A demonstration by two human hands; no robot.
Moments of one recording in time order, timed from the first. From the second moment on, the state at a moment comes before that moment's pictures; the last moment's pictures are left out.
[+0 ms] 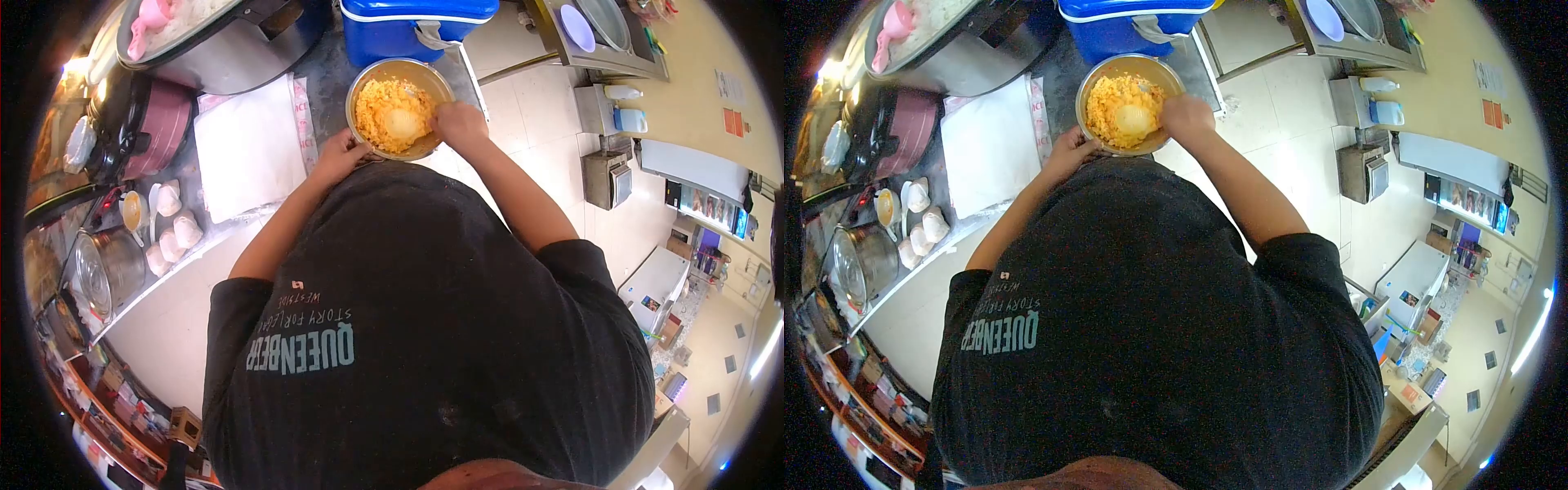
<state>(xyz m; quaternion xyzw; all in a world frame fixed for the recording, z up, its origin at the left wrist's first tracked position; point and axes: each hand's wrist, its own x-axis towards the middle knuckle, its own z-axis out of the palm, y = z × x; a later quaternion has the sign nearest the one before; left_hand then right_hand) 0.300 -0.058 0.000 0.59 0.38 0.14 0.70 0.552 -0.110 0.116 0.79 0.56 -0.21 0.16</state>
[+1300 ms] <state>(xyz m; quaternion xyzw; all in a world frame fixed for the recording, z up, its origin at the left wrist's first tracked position) 0.288 -0.063 0.028 0.51 0.39 0.14 0.75 0.529 -0.142 0.162 0.71 0.64 -0.23 0.17</state>
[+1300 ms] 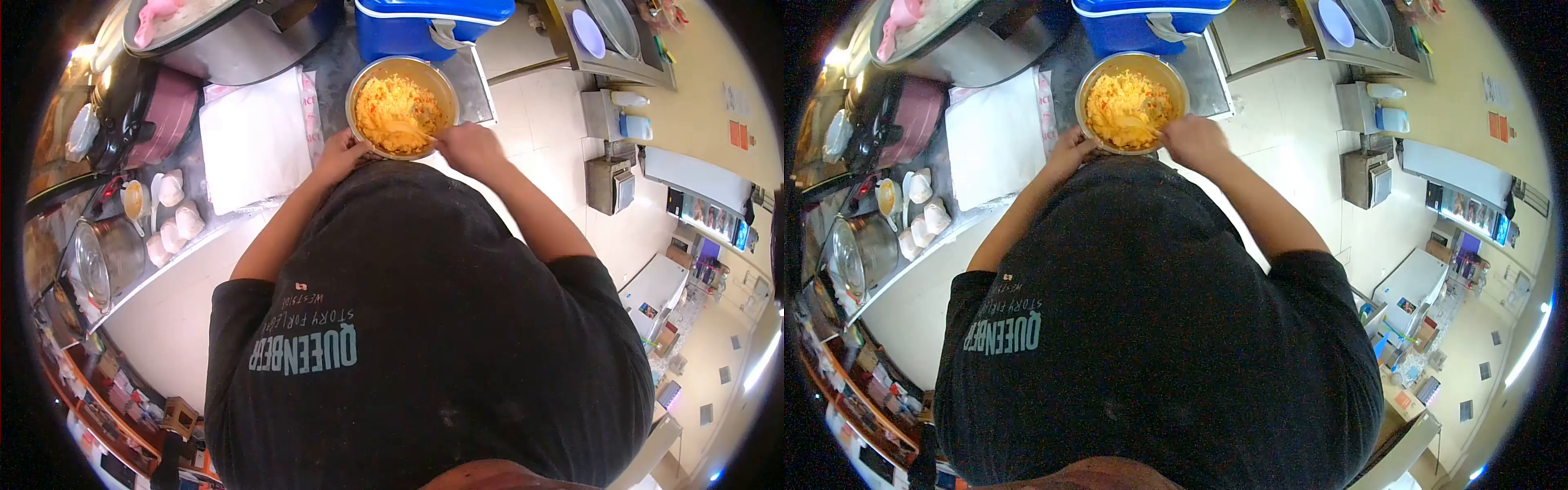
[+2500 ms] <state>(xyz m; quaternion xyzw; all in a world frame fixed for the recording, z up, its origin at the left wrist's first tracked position) 0.283 -0.047 0.022 0.52 0.39 0.16 0.74 0.560 -0.136 0.161 0.70 0.67 -0.19 0.13</state>
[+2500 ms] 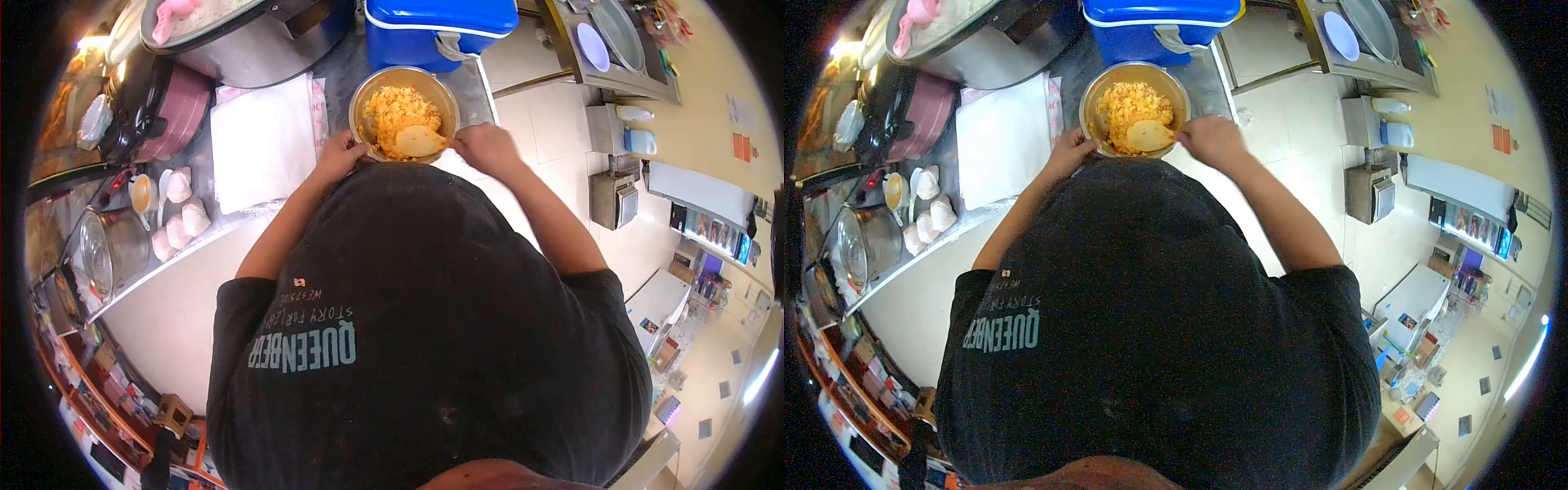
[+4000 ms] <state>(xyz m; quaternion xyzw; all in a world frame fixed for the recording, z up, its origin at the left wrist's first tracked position) 0.293 -0.053 0.016 0.47 0.38 0.16 0.78 0.543 -0.088 0.089 0.77 0.61 -0.12 0.13</state>
